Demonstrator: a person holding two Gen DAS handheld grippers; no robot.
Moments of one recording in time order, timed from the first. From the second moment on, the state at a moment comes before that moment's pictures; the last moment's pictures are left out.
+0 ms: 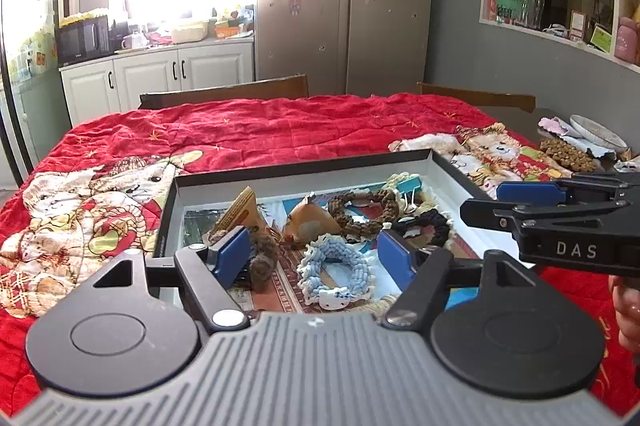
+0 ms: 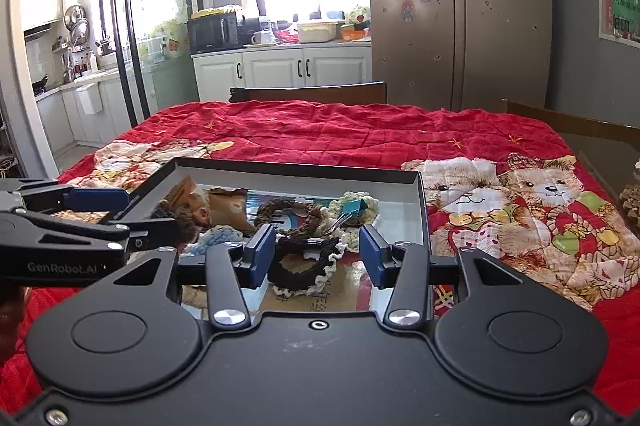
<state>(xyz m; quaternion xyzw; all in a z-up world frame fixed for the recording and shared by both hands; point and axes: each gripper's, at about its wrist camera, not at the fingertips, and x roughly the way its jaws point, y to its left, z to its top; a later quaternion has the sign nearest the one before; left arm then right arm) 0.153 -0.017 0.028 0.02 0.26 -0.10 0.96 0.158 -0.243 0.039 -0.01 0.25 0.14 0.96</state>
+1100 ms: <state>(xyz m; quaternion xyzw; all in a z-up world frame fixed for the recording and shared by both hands) 0.078 0.009 0.021 0.01 0.27 -0.10 0.96 0.058 -0.220 0.034 -0.06 0.24 0.20 0.95</state>
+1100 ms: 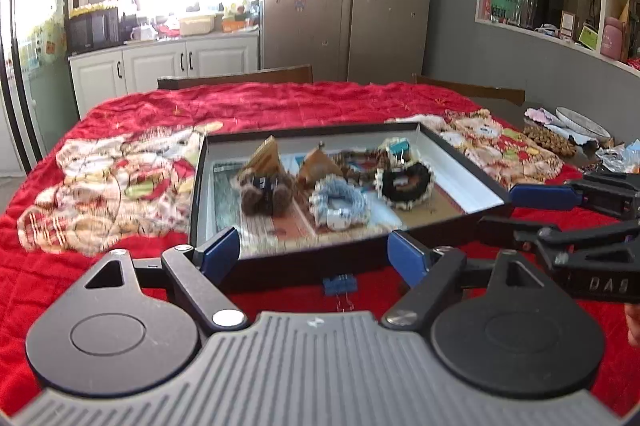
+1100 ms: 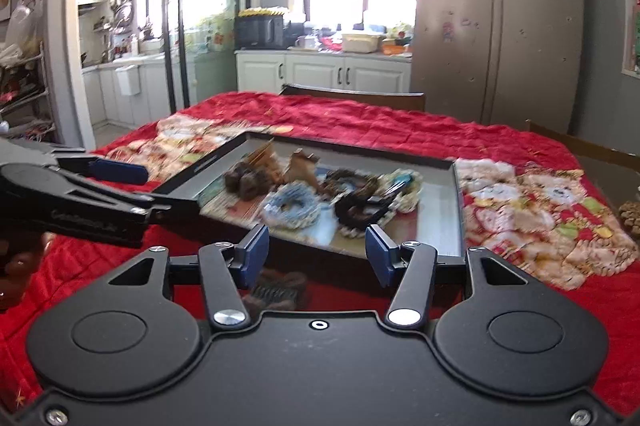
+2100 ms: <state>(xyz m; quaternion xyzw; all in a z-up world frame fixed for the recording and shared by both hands) 0.100 -0.007 -0.028 -0.01 0.32 -0.10 0.94 0.061 -0.194 -0.020 -0.07 0.28 0.21 0.94</state>
